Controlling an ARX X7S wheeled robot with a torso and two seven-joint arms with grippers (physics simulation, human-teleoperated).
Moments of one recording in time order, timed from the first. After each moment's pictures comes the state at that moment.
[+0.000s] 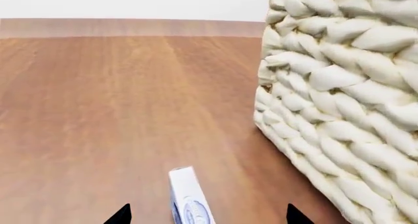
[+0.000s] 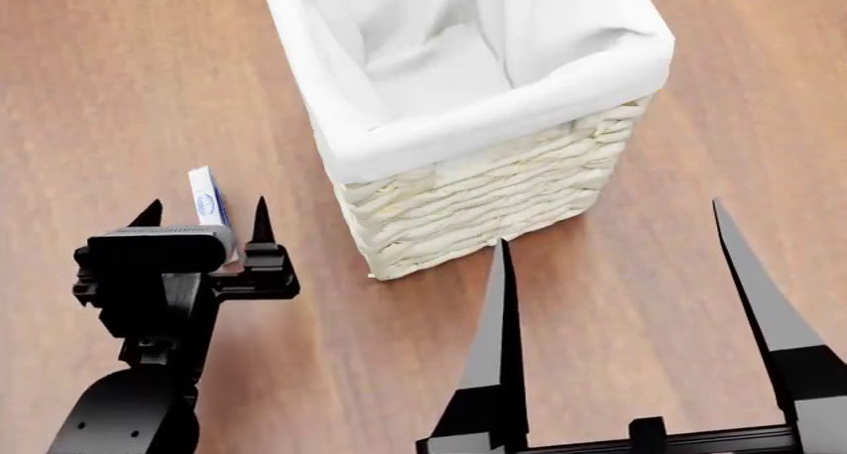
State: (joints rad) left arm -0.87 -0.03 0.44 -1.11 -0.40 0.46 -0.15; right arm 0.63 1.05 -0.95 -0.90 0.36 0.21 1.04
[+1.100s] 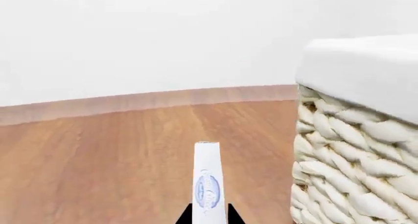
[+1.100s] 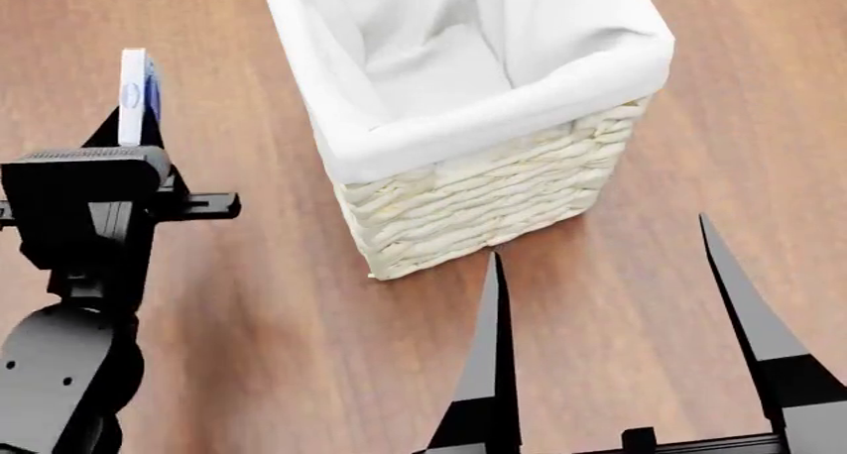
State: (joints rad) left arm -0.88 -0.19 0.50 -0.75 -0.41 0.31 -0.30; right arm 0.60 1.05 -0.95 -0.88 0.35 0.17 1.03
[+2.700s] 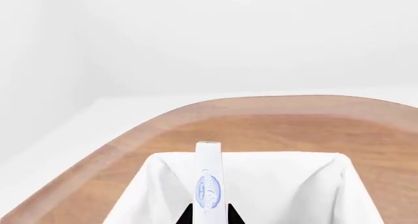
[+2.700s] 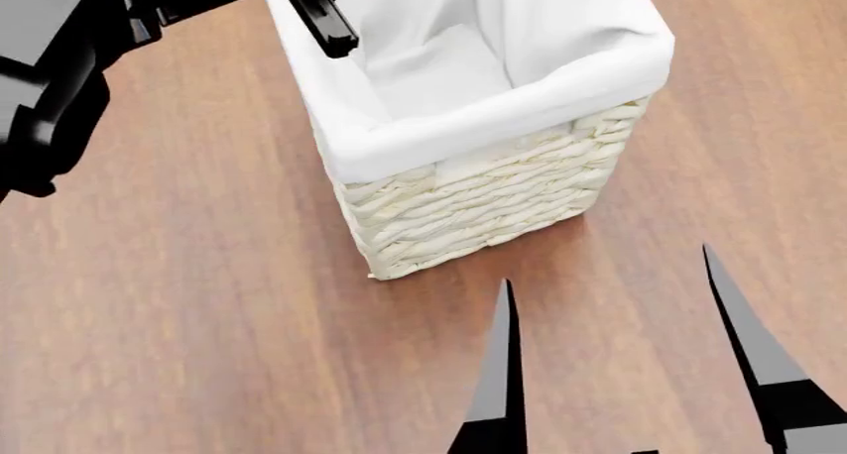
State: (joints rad) left arm -1.69 0.00 0.90 -1.31 -0.65 0.11 0.72; right arm 0.54 1.06 -0.96 -0.86 0.35 0.13 1.04
